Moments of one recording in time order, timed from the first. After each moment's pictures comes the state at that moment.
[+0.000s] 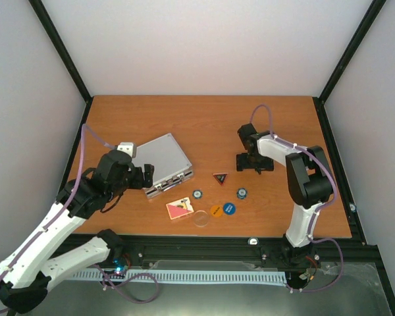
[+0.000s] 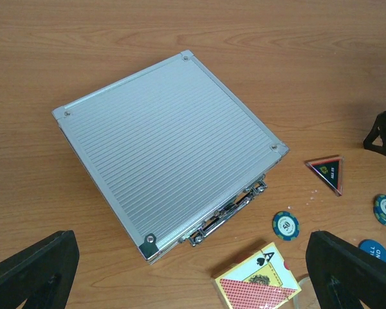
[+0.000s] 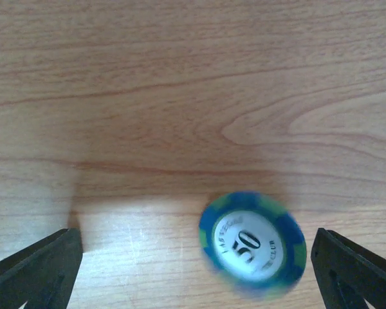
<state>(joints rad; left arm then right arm) -0.67 0.79 1.01 -0.97 -0.30 -0.51 0.36 1.88 1.22 -0.78 0.20 0.38</state>
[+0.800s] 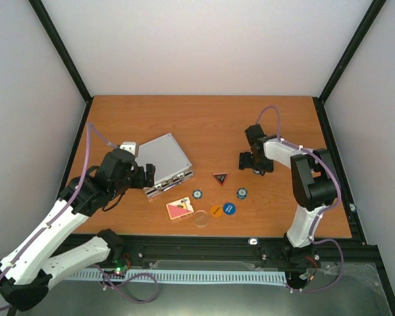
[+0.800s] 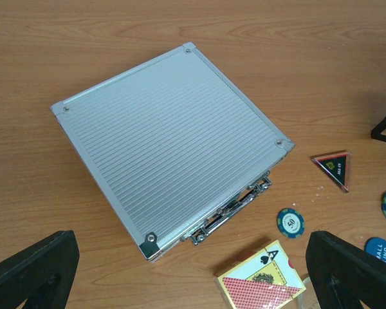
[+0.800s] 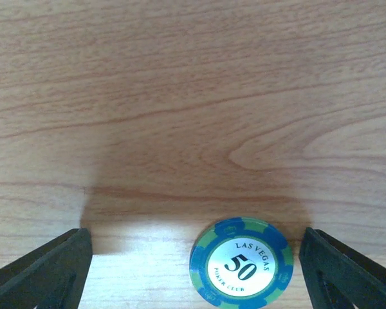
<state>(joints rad) -0.67 0.81 1.01 -0.97 -0.30 -0.51 0.30 1.85 1.13 -0.64 0.08 0.37</state>
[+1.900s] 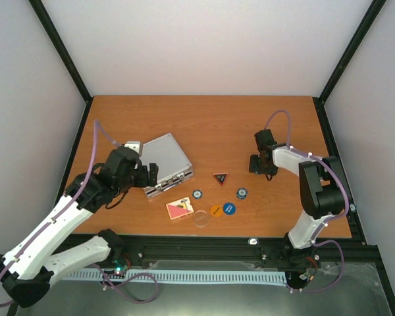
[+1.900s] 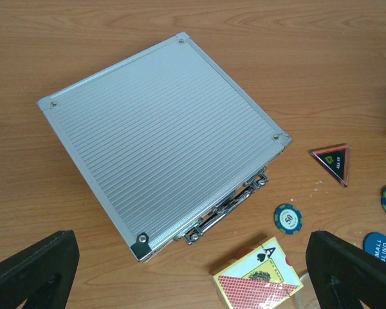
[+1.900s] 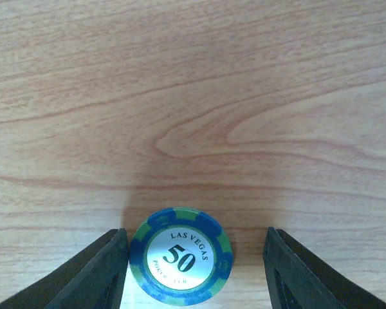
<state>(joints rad) -0.67 0.85 1.01 -0.95 -0.28 -0.51 0.23 1.74 0.97 -0.50 0.07 0.35</state>
